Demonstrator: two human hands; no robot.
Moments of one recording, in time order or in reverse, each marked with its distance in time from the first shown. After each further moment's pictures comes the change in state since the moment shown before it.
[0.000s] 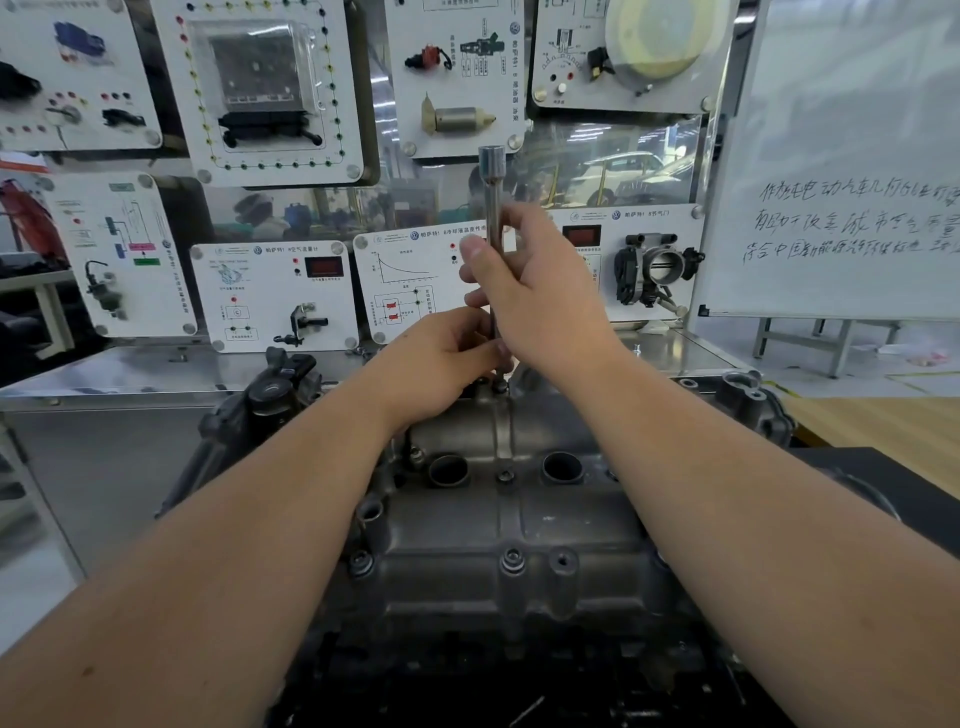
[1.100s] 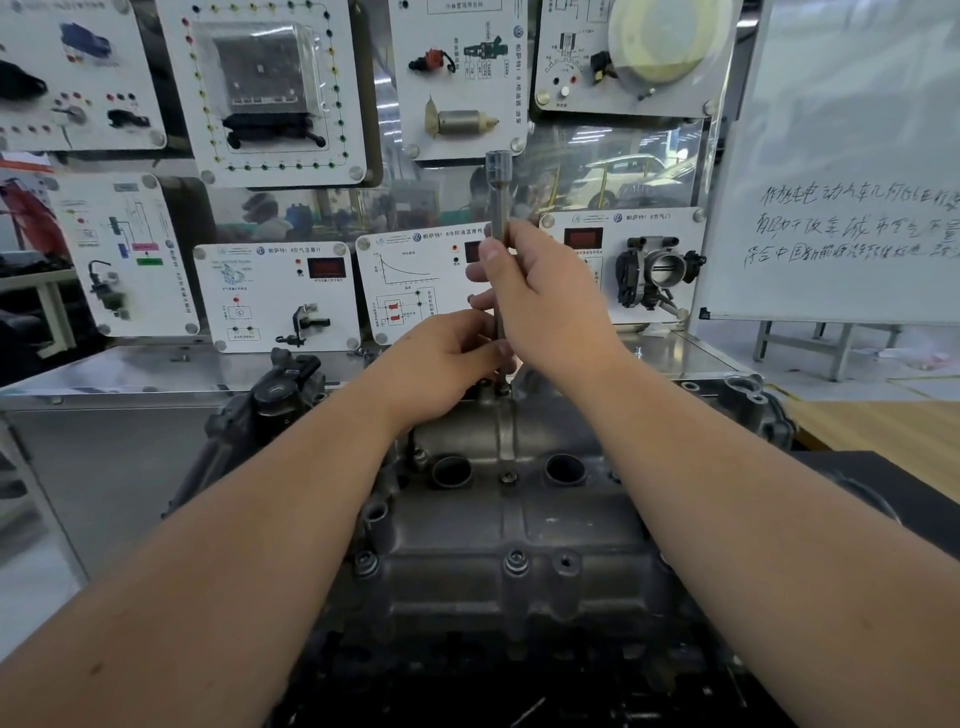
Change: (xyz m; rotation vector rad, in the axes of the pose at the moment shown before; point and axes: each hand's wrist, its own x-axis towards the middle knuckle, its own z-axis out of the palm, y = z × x) left_hand -0.002 0.002 0.000 0.015 0.027 -0.021; right_hand -0.001 -0.003 0.000 -0.127 -0.008 0.012
